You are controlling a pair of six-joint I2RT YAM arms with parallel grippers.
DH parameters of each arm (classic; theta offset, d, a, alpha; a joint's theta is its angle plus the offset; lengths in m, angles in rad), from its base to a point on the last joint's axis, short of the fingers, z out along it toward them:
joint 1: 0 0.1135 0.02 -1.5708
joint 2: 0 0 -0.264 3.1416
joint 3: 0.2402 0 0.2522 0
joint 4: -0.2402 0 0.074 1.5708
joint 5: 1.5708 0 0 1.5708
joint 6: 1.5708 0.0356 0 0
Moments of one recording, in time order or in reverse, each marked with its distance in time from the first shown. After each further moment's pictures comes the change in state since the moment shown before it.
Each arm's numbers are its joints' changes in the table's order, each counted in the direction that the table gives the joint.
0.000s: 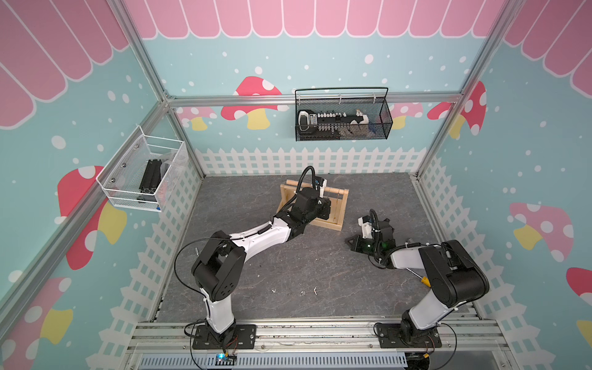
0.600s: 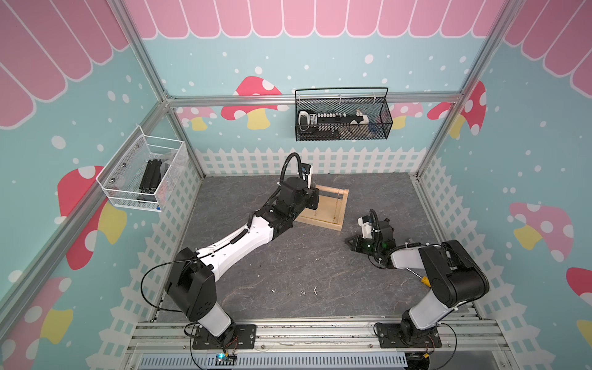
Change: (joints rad) left arm 0.034 -0.221 0.038 -0.187 -0.164 0.089; right arm 0.000 0.000 0.000 0.000 -0.006 0.000
